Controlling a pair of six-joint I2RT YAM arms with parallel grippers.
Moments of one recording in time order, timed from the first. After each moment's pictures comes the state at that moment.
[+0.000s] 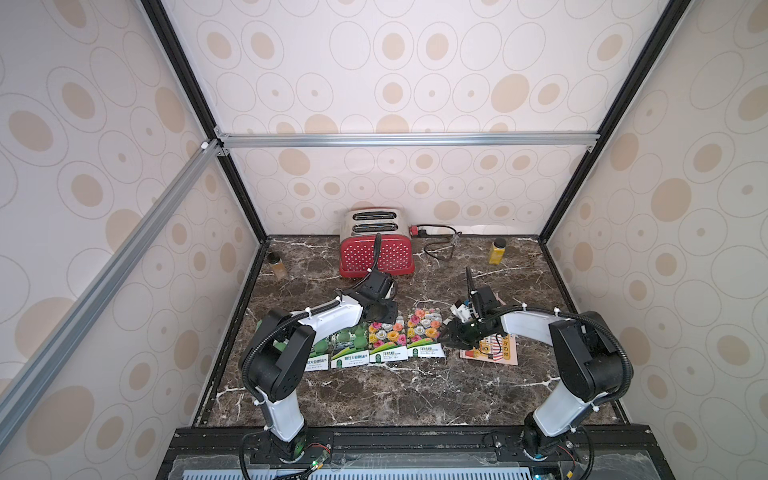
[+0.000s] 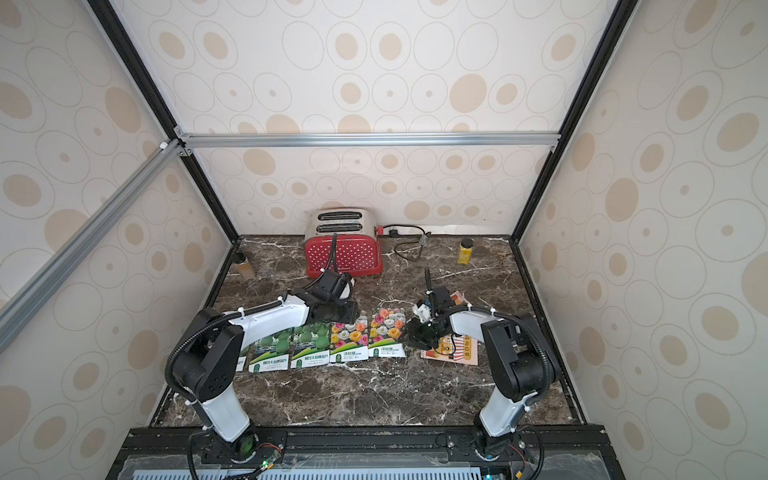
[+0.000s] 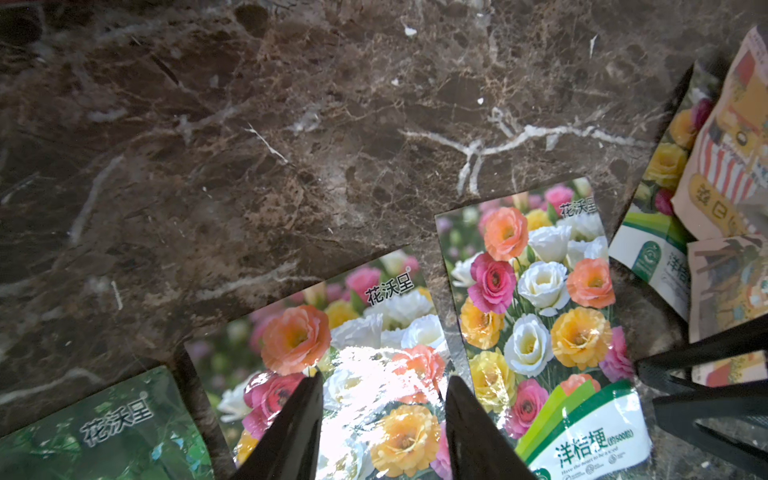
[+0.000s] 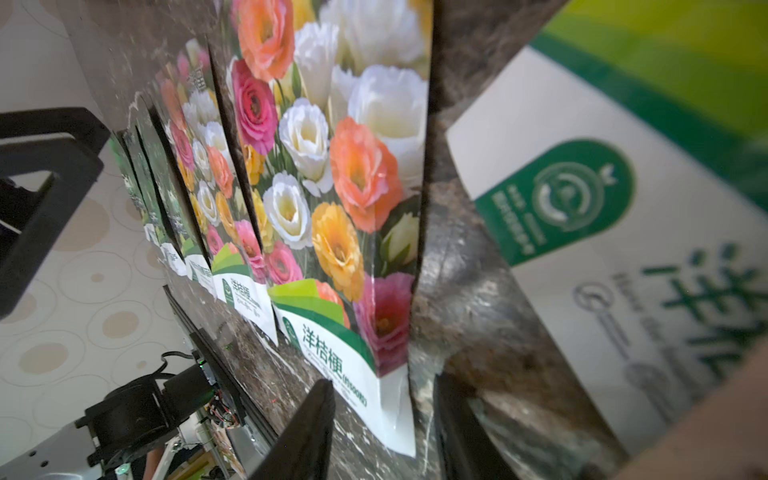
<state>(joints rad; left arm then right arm) -0.59 1.76 1.12 -0.35 0.04 -0.36 0.31 1.68 0.83 -0.38 -0.63 0.49</state>
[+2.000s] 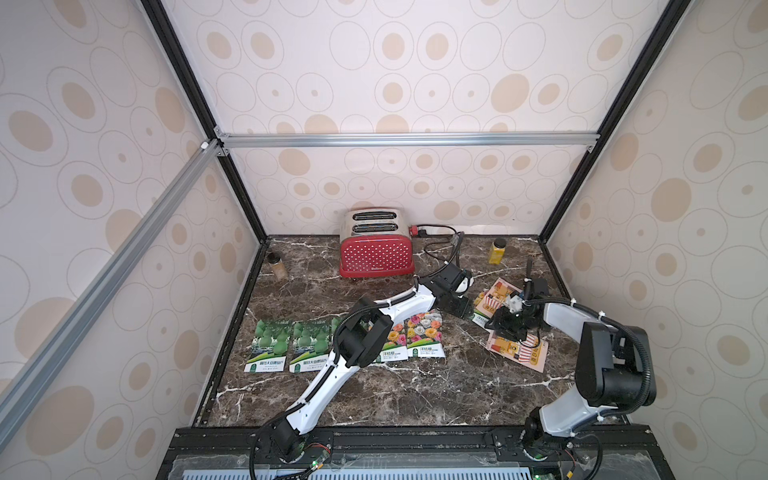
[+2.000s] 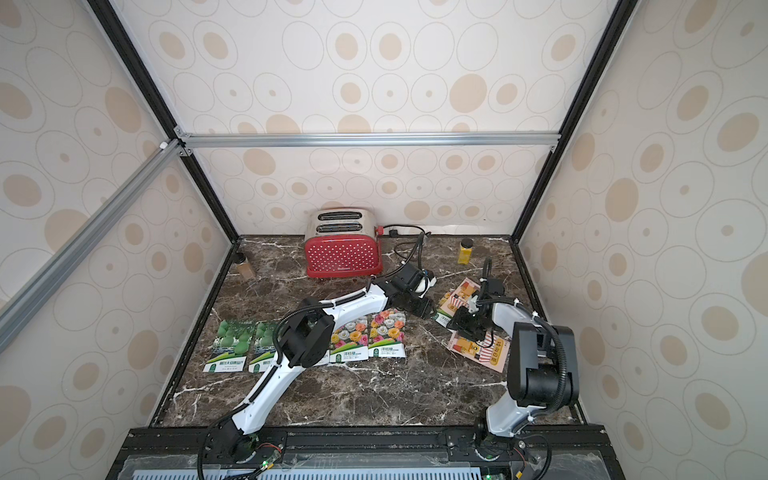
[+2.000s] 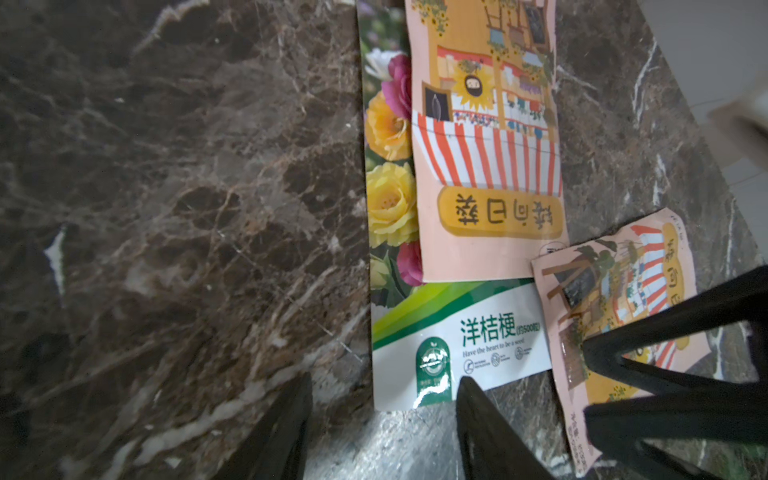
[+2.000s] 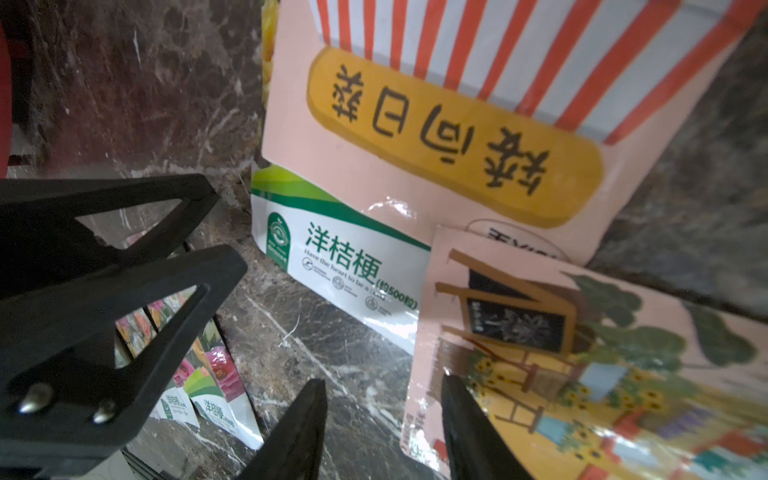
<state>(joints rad) -0.84 2.51 2.10 -0.49 0.28 -0.29 -0.11 1.61 0.88 -0.58 -0.44 0.34</state>
